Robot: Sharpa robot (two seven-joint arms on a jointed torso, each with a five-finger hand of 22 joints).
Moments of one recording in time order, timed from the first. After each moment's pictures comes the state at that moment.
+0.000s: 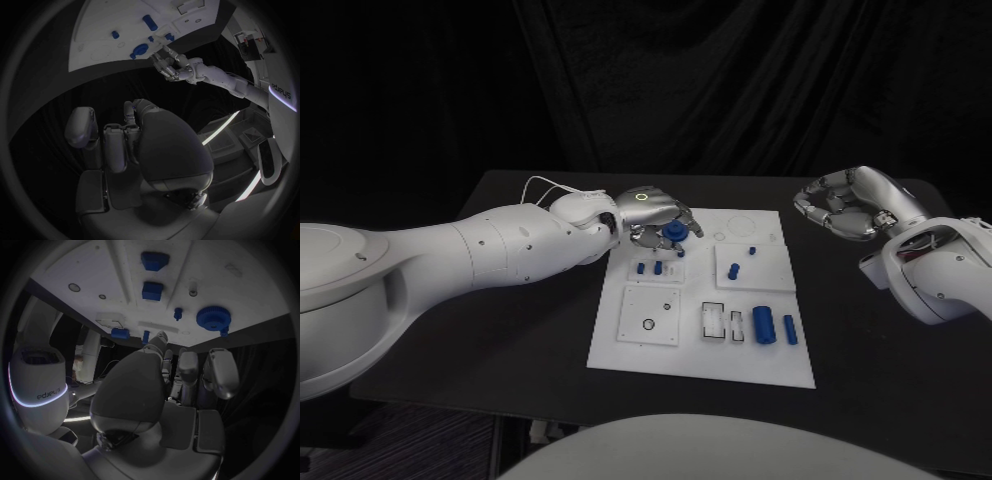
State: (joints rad) left arm 1.20 -0.49 -0.21 1.01 -1.56 -0.42 0.48; left_hand 1.52 -0.04 0.09 0.17 0.16 0.80 -0.05 0.07 0.15 0.68 0.04 0.45 0.17 1.30 -0.03 1.22 1.03 0.08 1.41 0.07 1.19 1.31; right arm 1.30 -1.01 -0.25 1.59 -1.12 -0.66 0.06; right_hand 1.46 -0.04 0.23 0.28 0.47 0.92 0.11 0.25 0.45 1.44 0.03 1.46 1.31 1.46 -0.03 1.47 1.31 0.08 1.35 0.08 1.15 1.31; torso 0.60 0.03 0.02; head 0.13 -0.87
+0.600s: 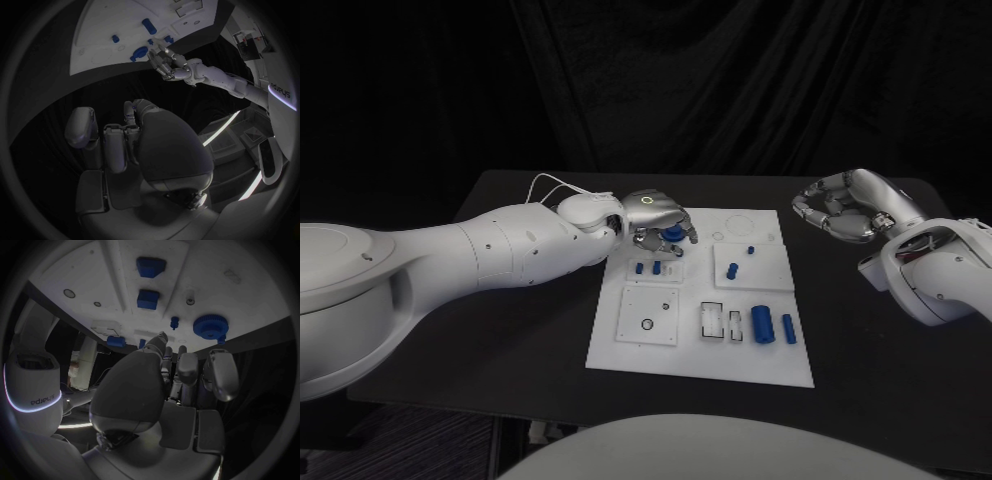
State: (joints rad) left arm 1.20 -0.47 -0.21 1.02 -1.63 -0.37 0.38; left_hand 1.52 -0.05 0.12 0.18 0.18 0.88 -0.02 0.09 0.17 0.74 0.05 0.45 0.20 1.31 -0.03 1.24 1.03 0.08 1.42 0.08 1.21 1.31; right arm 1.29 -1.01 -0.25 1.59 -1.12 -0.65 0.06; right_hand 1.46 -0.04 0.23 0.28 0.48 0.92 0.11 0.25 0.45 1.44 0.03 1.47 1.31 1.46 -0.03 1.47 1.31 0.08 1.35 0.08 1.15 1.31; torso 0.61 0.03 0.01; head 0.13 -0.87
